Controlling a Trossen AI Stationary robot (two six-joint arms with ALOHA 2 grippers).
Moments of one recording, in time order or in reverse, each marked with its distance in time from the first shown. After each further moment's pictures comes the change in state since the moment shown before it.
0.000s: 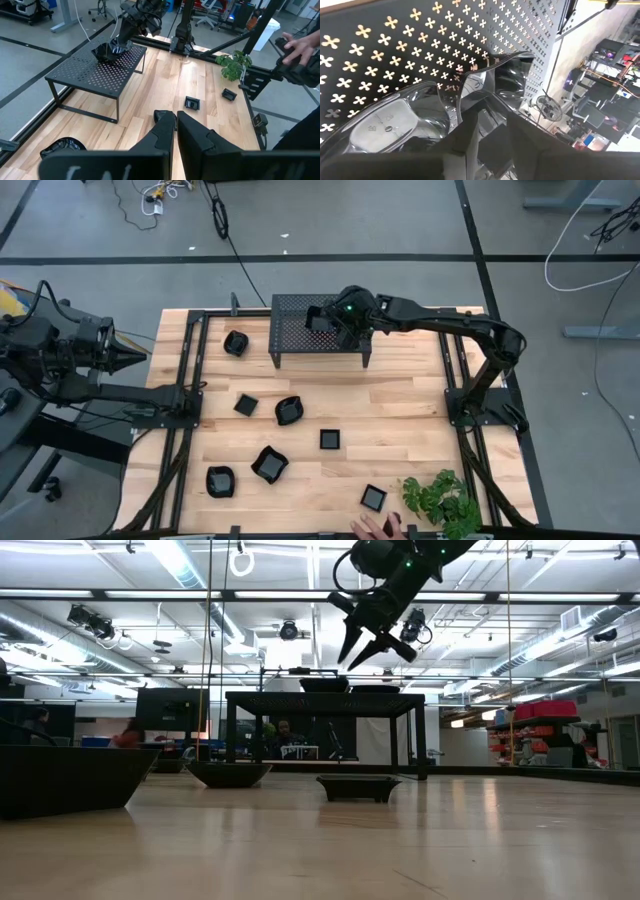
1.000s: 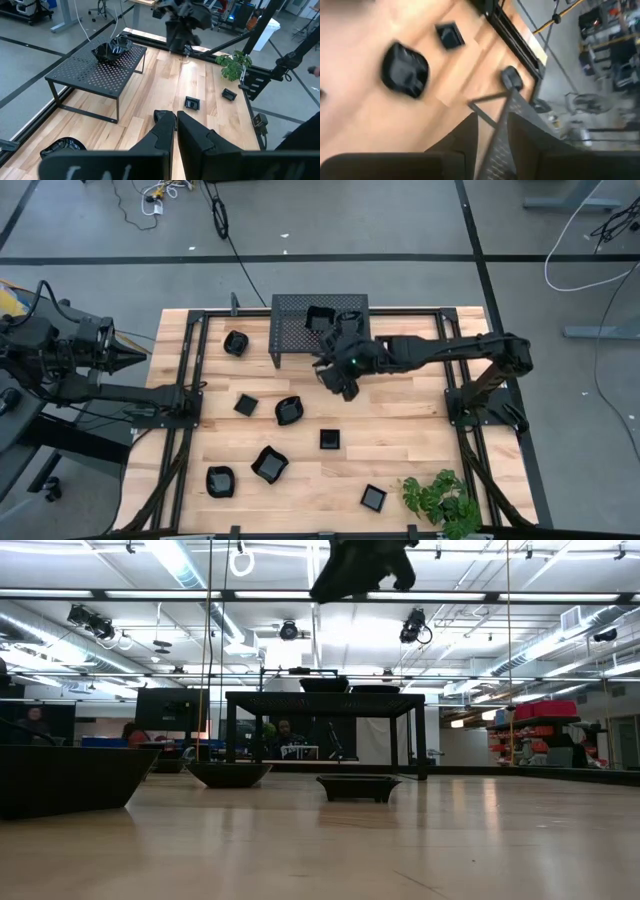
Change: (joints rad) left arm 0.000 0.000 0.000 0.000 0.000 0.000; right arm 0.369 -0.070 -0.001 0.048 0.000 0.950
